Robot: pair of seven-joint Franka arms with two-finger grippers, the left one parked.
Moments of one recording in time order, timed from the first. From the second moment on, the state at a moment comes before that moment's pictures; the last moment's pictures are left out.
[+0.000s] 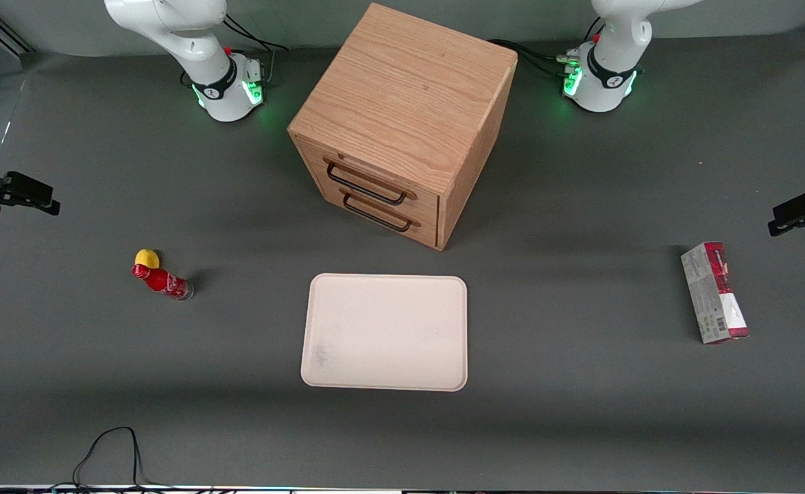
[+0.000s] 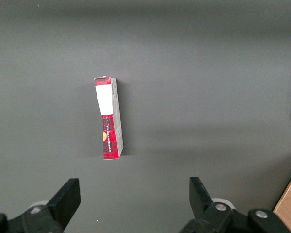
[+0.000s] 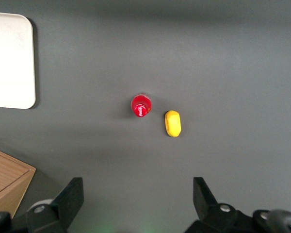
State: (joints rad) arm -0.01 0.05 -0.10 -1.53 -0.03 1.53 -0.13
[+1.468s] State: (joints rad) arm 0.03 0.11 -0.10 -1.99 -0.02 2.07 -0.14
